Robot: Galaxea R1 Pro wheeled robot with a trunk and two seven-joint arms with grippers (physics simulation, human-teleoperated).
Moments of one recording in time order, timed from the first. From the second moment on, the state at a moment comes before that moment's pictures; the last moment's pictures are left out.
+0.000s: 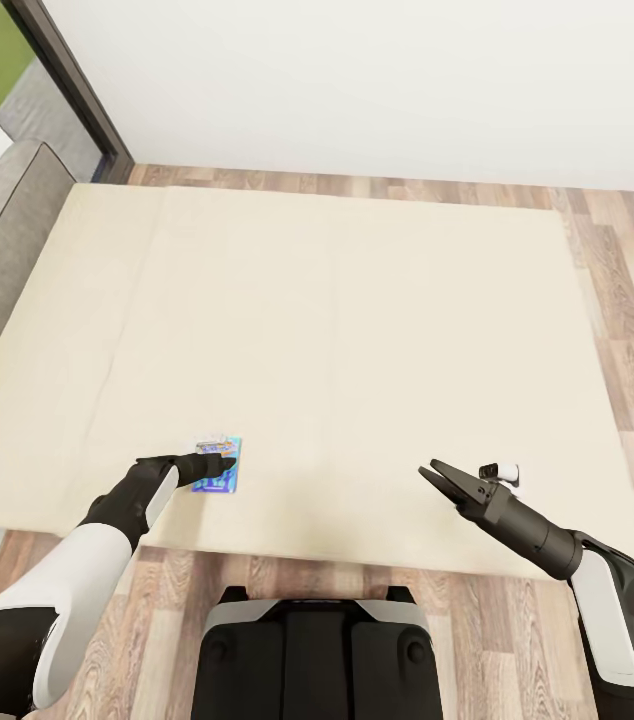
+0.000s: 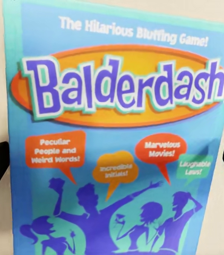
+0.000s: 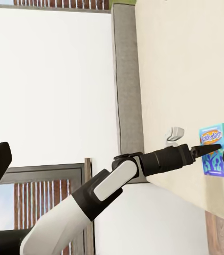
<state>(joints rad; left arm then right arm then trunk) -0.94 0.07 0.01 -0.53 0.08 0.44 -0.20 -0.32 -0.04 -0.33 -1.58 -0.70 1.00 1.01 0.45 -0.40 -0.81</state>
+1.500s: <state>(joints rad) -0.94 0.07 0.01 -0.53 0.08 0.44 -0.20 -0.32 -0.04 -0.33 -1.58 -0.70 1.00 1.01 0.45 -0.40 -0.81</state>
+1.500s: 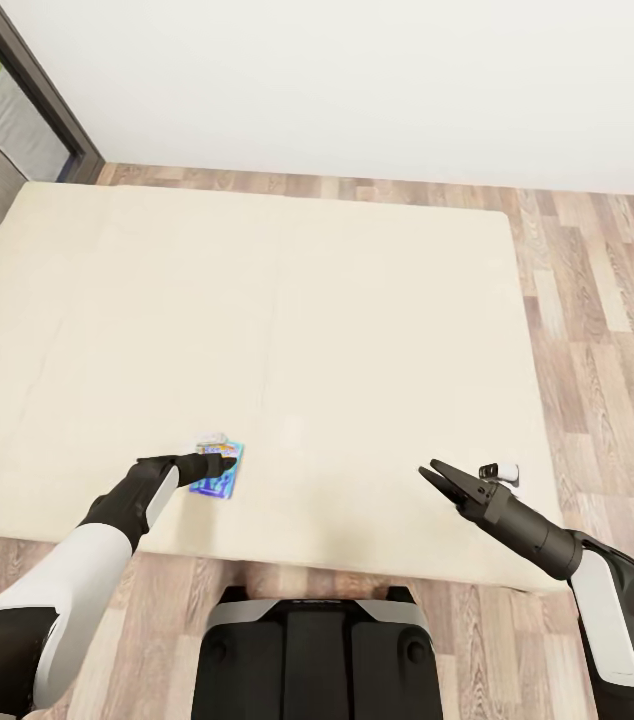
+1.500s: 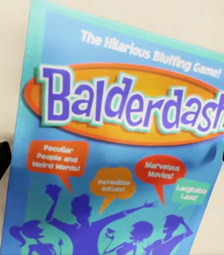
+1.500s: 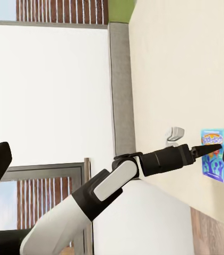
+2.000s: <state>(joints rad) -0.94 0.07 0.01 -0.53 0.08 0.44 -0.20 -0.32 -0.04 -0.33 -1.58 -0.70 1.00 1.01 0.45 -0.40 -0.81</state>
